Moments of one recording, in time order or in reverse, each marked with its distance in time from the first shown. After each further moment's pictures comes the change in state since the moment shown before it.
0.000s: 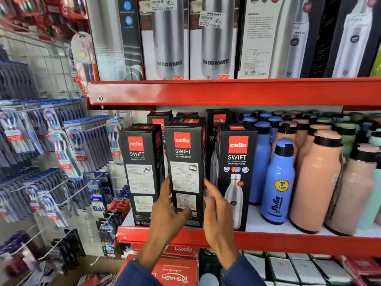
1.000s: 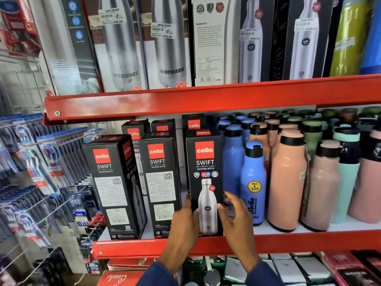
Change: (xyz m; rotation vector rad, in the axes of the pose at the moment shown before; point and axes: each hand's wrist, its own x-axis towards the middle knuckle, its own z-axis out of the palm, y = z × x) left_hand 0.003 0.025 0.106 0.209 -0.116 0.024; right_hand 0.024 0.086 -0.103 -0.174 0.166 -0.117
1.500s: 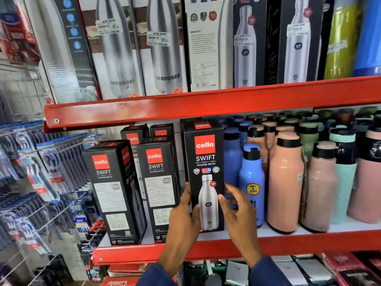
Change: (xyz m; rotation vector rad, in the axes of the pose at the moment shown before) left_hand 0.007 0.007 -0.008 -0.029 0.080 0.116; right_hand 0.018 -0.027 -0.010 0.101 0.068 -0.048
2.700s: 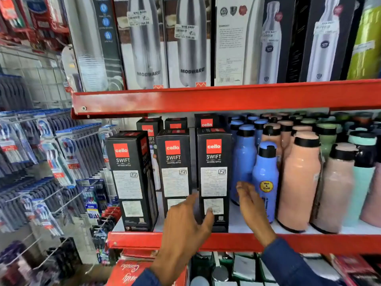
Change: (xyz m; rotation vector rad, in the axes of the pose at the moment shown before) left_hand -0.040 0.033 -0.054 0.270 0.055 -0.006; right_hand 0.020 -0.004 0.008 0.005 -0.045 0.312
